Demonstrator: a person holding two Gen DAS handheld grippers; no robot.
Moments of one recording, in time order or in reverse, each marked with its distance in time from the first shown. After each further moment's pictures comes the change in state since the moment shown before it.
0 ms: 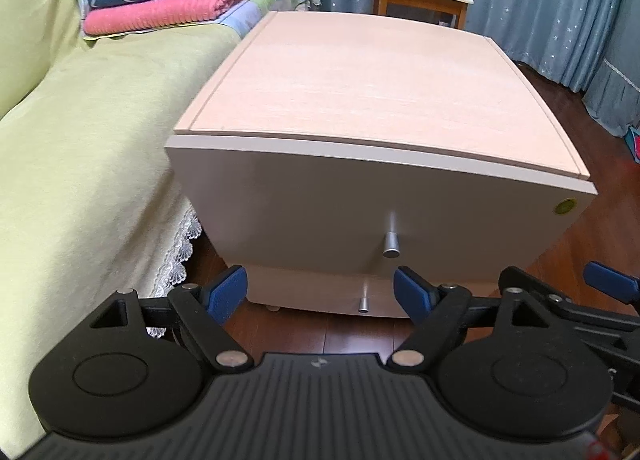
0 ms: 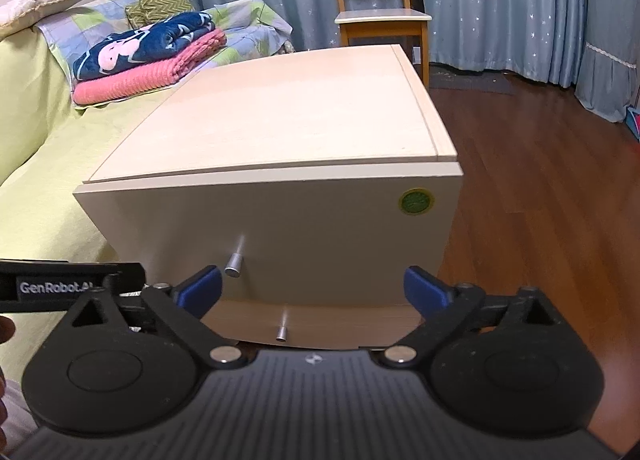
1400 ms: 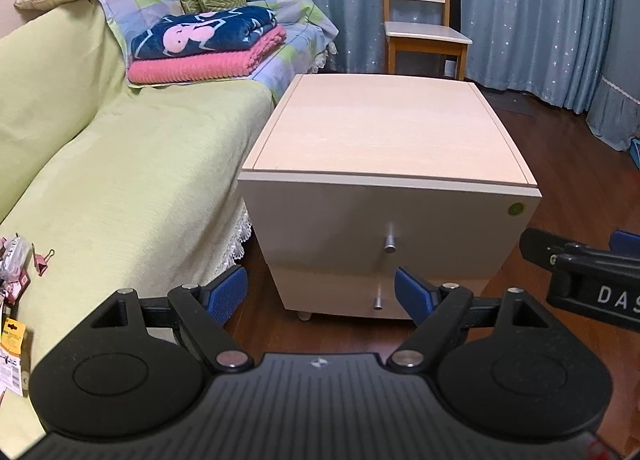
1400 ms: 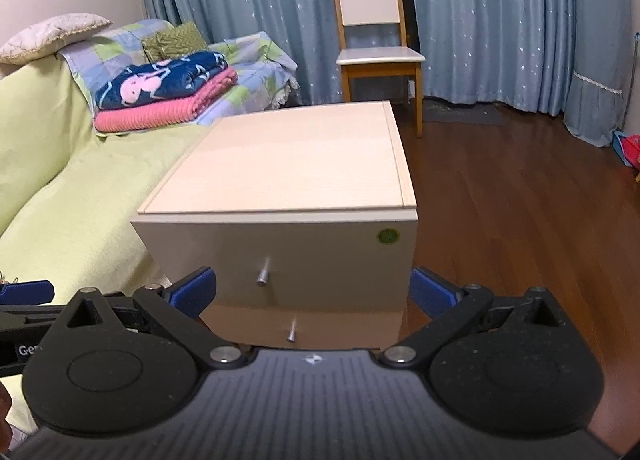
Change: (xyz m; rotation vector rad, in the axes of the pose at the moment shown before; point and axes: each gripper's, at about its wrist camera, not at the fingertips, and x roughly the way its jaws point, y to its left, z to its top) left arm -0.128 -0.010 -0.039 0.032 -0.135 0.077; right arm -0.121 0.010 0.014 -0.003 -0.073 -0.004
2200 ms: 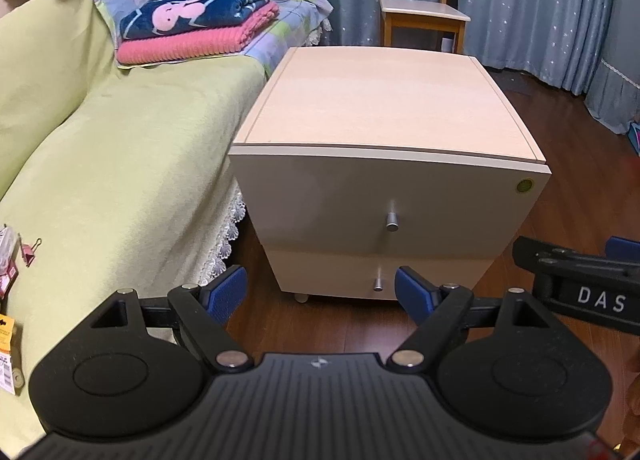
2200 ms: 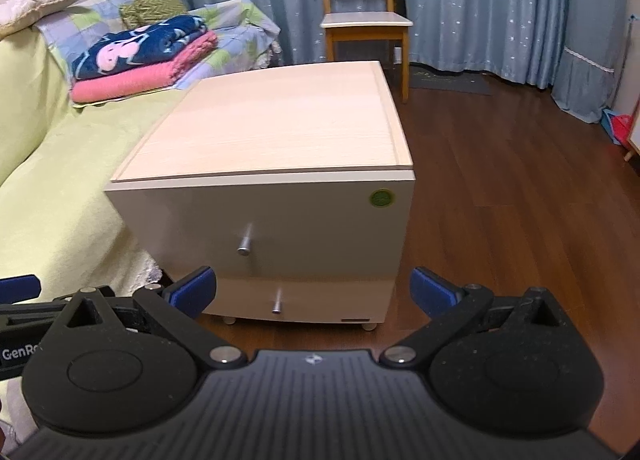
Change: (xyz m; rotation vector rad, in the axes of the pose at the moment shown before) left arm 0.030 0.003 -0.003 0.017 0.071 -0.020; right arm 0.036 0.006 -0.009 0.011 0.101 -0.066
